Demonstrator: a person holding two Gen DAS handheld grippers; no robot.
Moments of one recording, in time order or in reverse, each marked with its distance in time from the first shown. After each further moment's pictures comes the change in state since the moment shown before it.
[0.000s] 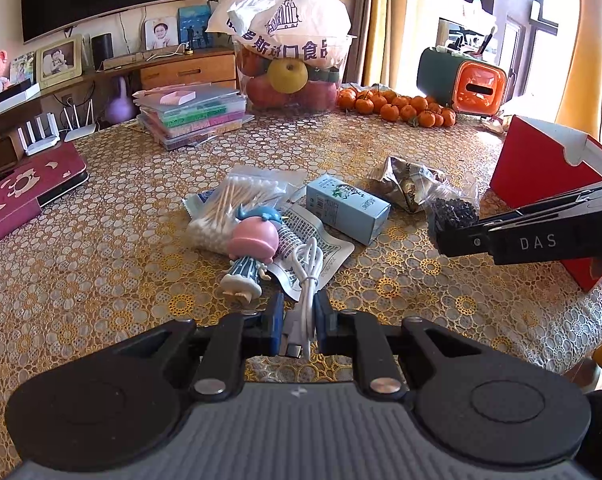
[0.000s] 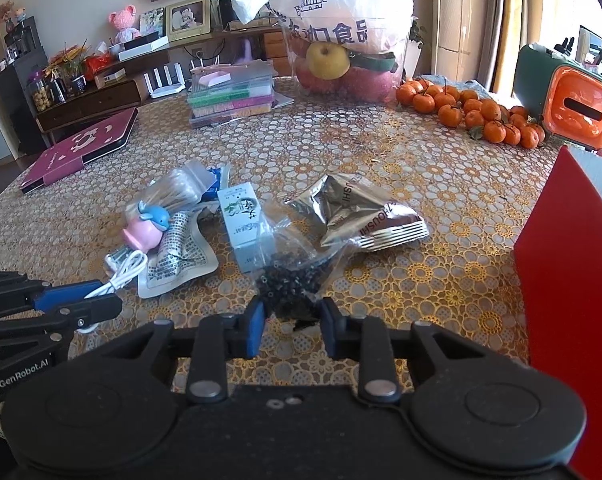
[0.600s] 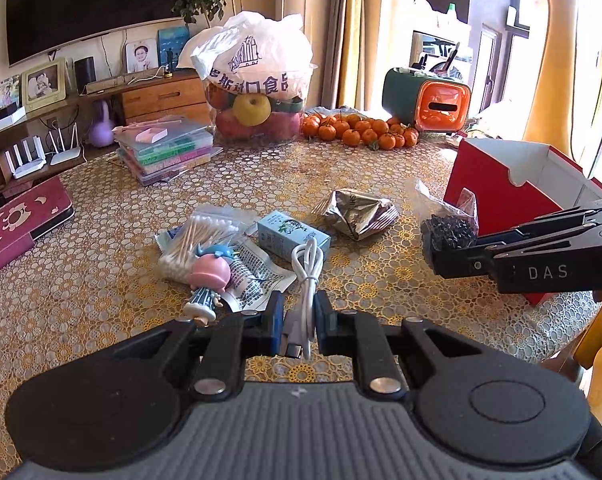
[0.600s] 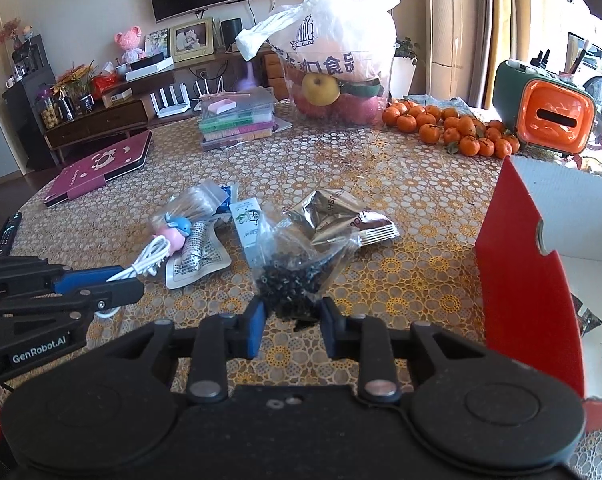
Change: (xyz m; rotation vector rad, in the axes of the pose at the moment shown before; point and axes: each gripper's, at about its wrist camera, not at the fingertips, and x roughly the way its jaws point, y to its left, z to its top) left arm -0.040 -0.036 0.018 0.040 -0.046 -0.045; right arm -0.062 -0.007 -0.012 0.016 -0.052 0.013
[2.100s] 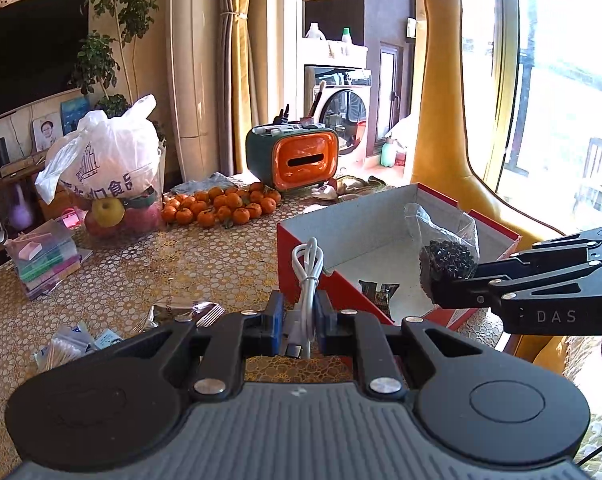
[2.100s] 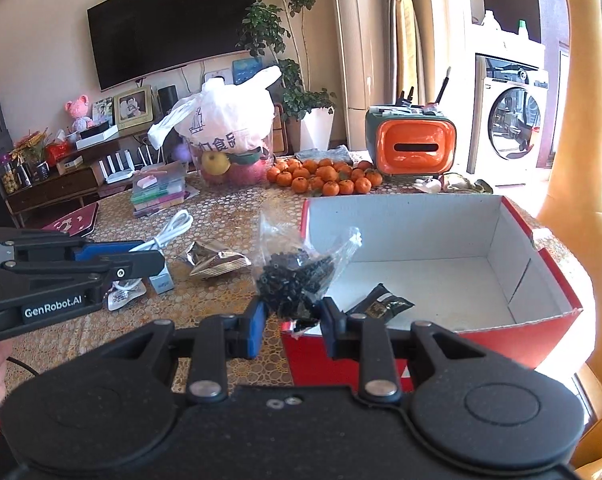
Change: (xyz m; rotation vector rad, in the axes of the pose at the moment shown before) left arm -0.020 -0.160 0.070 0.178 -0.113 -0.201; right arm -0.146 -0.104 -0.034 0.119 -0.171 -0.146
